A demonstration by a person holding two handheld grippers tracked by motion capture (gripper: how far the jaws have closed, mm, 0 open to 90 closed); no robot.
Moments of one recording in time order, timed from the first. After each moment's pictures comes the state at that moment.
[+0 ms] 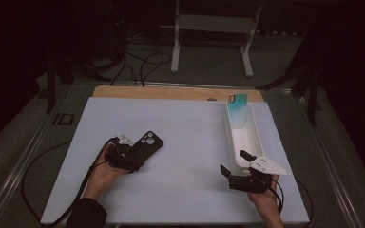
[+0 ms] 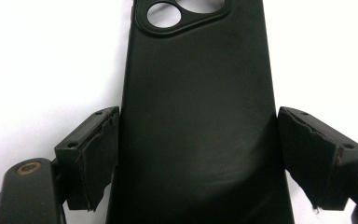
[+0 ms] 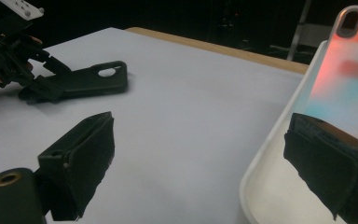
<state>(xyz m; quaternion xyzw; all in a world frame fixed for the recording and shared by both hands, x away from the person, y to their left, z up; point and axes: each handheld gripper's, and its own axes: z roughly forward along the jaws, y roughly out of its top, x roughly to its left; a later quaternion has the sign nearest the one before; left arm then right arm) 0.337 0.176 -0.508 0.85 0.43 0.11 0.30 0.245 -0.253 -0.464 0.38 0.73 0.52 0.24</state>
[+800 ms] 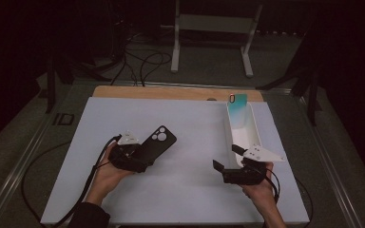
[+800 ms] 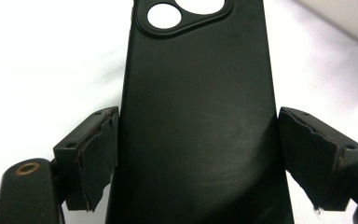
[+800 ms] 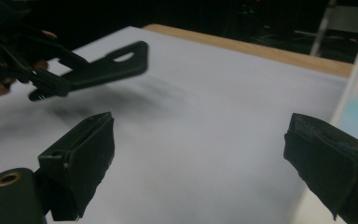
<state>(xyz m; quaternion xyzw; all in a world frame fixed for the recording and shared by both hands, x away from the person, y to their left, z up) 0.315 0.153 -0.466 0.84 0.38 0.09 0.39 0.259 -0.231 -0.434 0.37 0.75 0.52 0.19</state>
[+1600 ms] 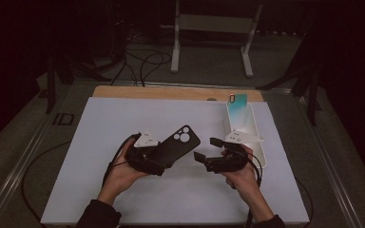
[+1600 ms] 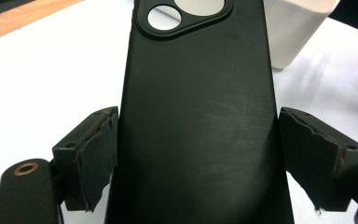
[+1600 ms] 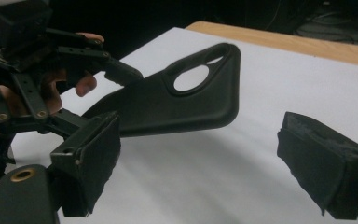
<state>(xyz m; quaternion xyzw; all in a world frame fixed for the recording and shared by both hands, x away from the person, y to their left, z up) 0.300 0.104 -0.430 0.85 0.29 0.09 0.43 0.289 -0.186 -0.416 0.36 0.76 0.53 0.10</state>
